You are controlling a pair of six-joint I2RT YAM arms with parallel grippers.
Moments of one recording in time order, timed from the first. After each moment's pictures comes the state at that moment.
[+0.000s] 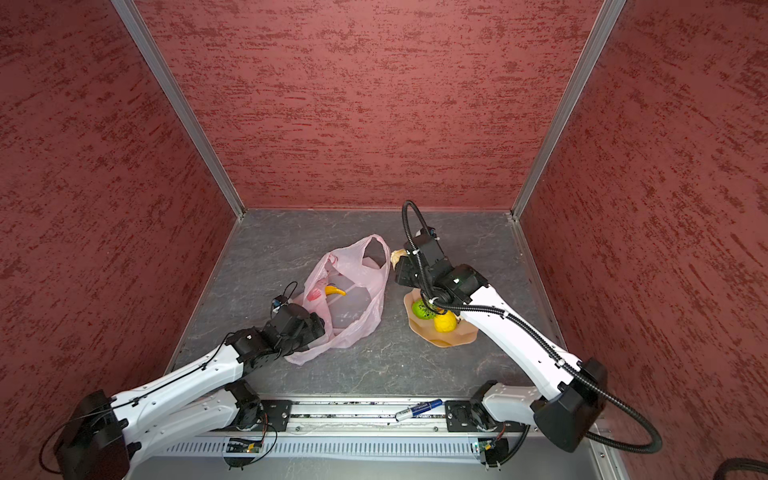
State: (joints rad) left arm -0.71 0.94 0.46 -0.52 -0.25 -1.09; right arm 0.61 1.26 1.20 -0.74 0.15 0.72
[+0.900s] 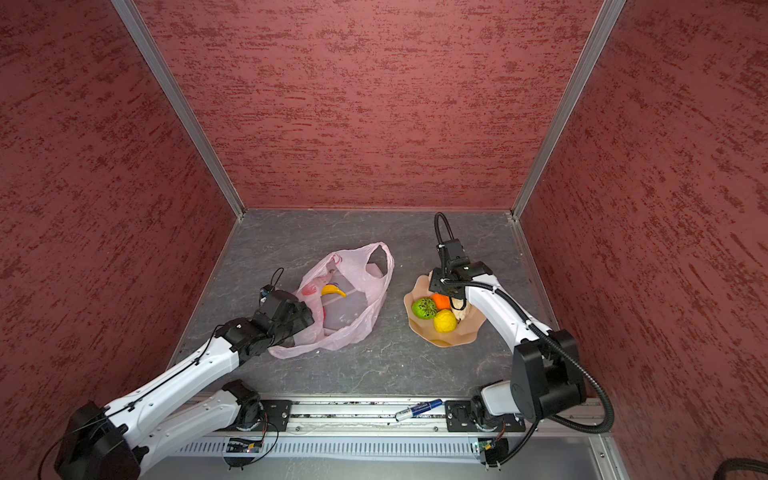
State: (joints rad) left arm -0.53 0.94 0.55 -0.61 -0.26 -0.96; right arm 0.28 1.42 1.02 -0.68 0.04 0.54
